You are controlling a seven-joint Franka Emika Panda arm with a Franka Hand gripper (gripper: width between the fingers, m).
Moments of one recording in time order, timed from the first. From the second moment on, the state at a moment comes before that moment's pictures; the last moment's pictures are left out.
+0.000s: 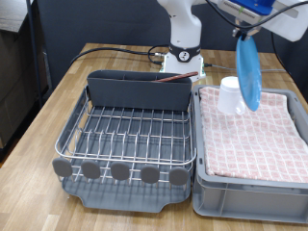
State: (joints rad) arm 0.55 -0.07 -0.26 -2.03 -0.40 1.76 1.46
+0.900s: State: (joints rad) arm 0.49 -0.12 -0.36 -2.04 -0.63 1.74 1.22
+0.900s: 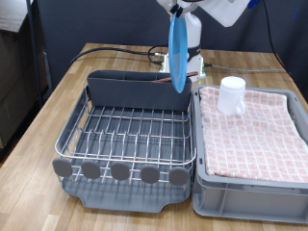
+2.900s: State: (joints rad) arm 0.37 -0.02 -0.63 -2.17 -0.87 2.25 0.91
